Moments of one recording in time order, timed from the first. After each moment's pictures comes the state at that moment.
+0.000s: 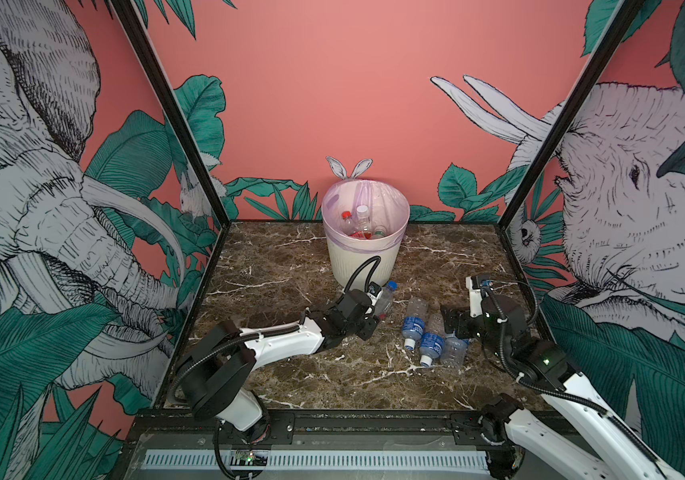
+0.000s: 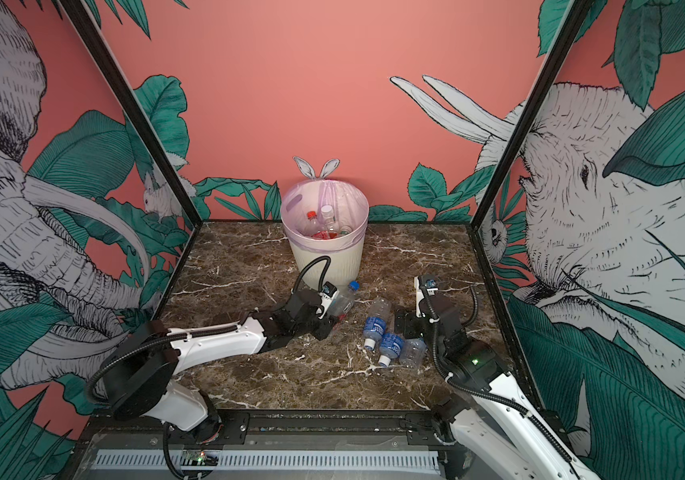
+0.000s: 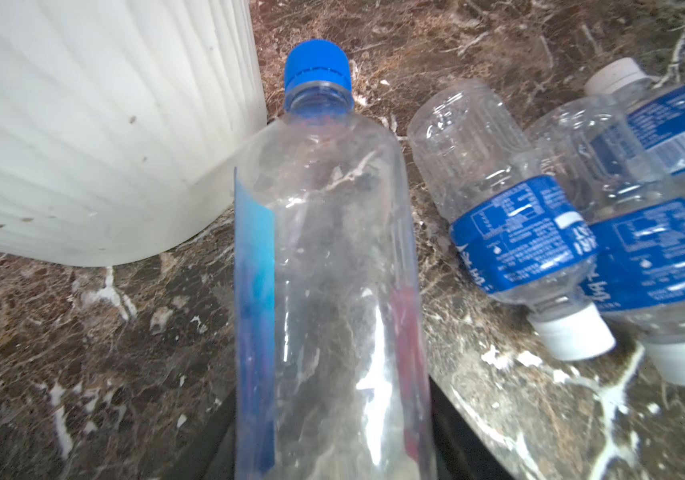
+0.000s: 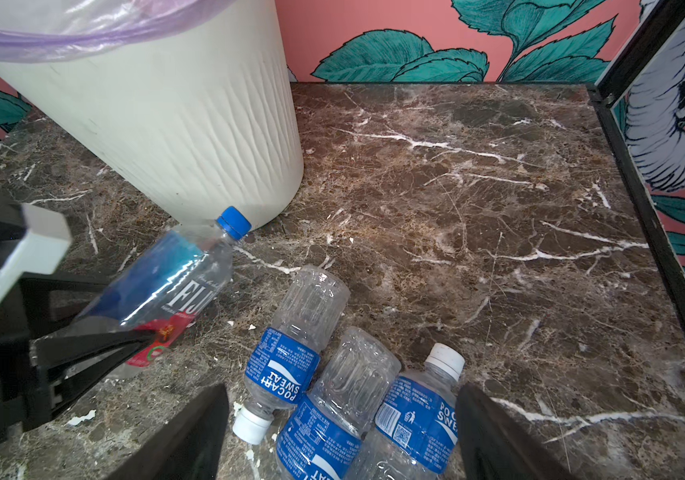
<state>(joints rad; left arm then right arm) -0.94 1.49 0.80 -0.03 -0.11 -0.15 0.55 0.69 0.77 -0.68 0.26 0.31</state>
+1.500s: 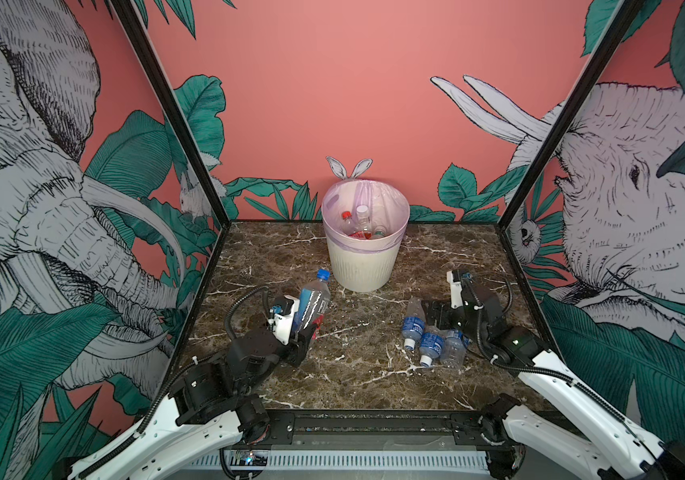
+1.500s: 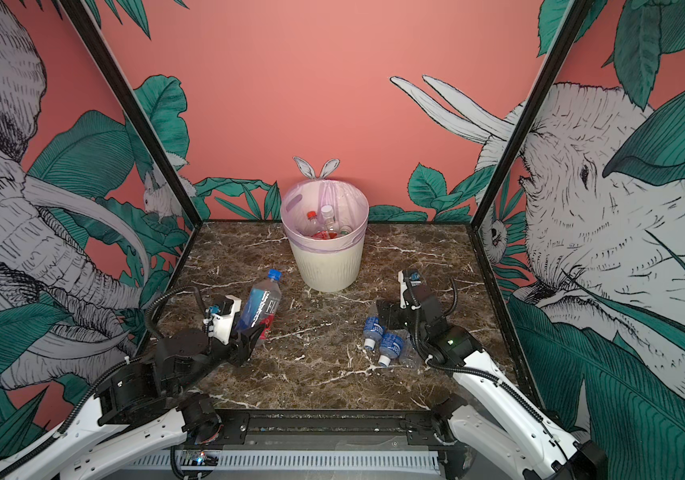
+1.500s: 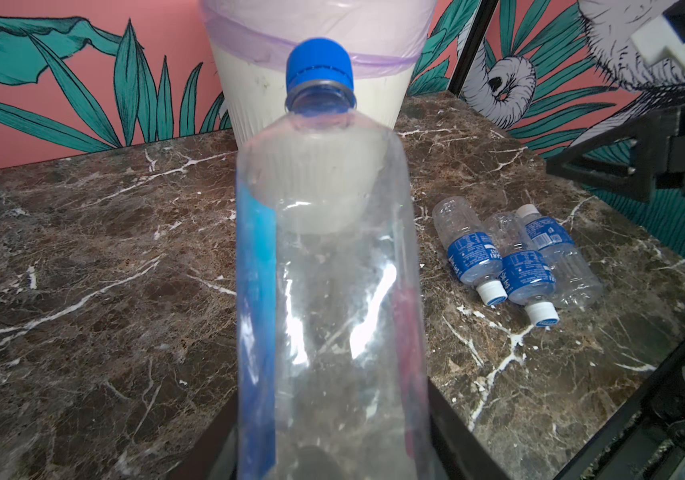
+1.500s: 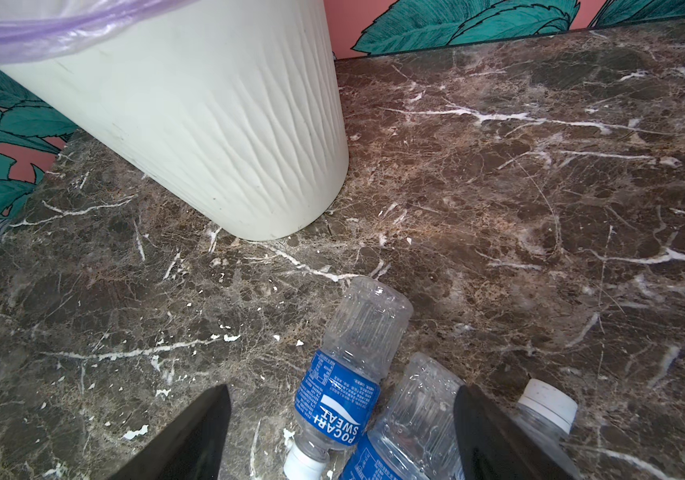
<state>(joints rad) -1.01 0.47 0.74 -0.71 -0.38 -0.30 0.55 0.86 0.72 -0.47 0.13 0.39</state>
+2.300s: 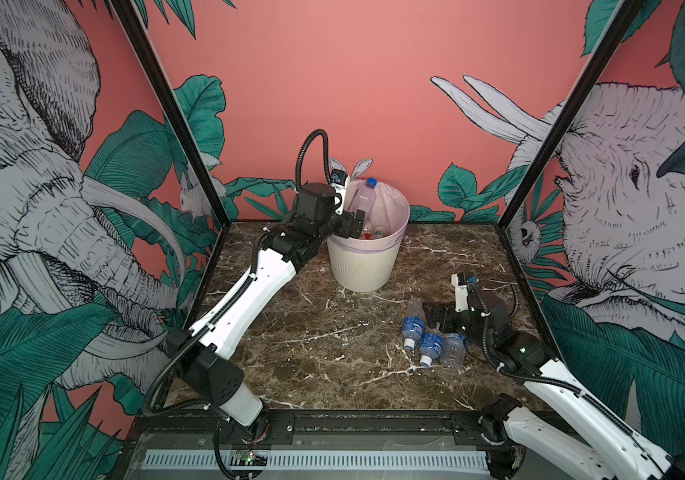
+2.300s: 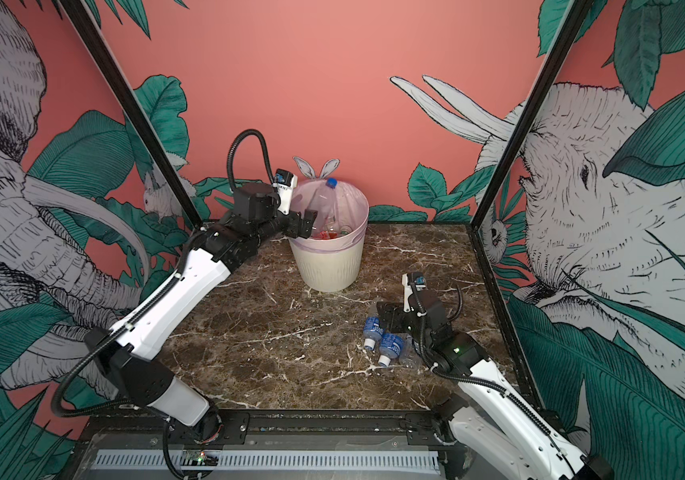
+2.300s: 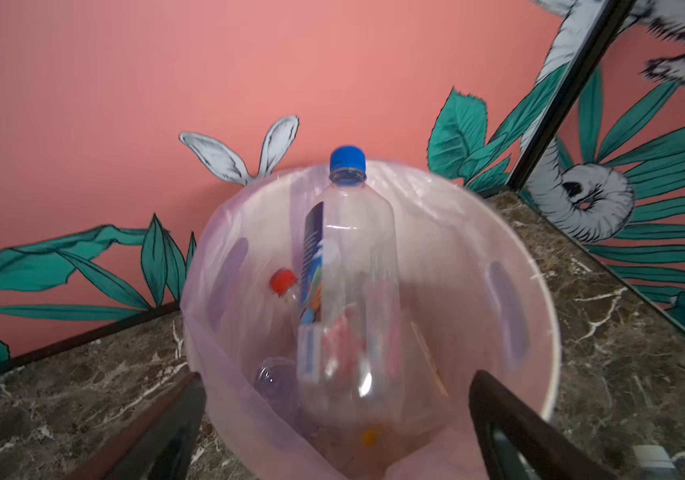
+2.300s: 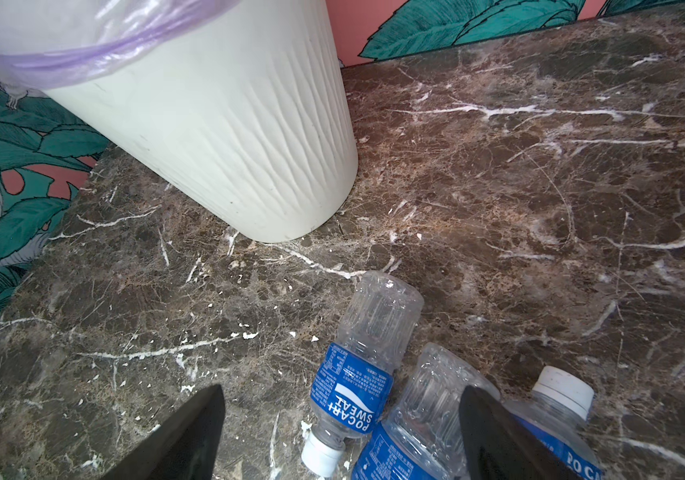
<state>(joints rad) -0.58 1.60 1.72 -0.51 -0.11 -0.04 0.55 0.77 0.69 -0.49 0.11 0.44</state>
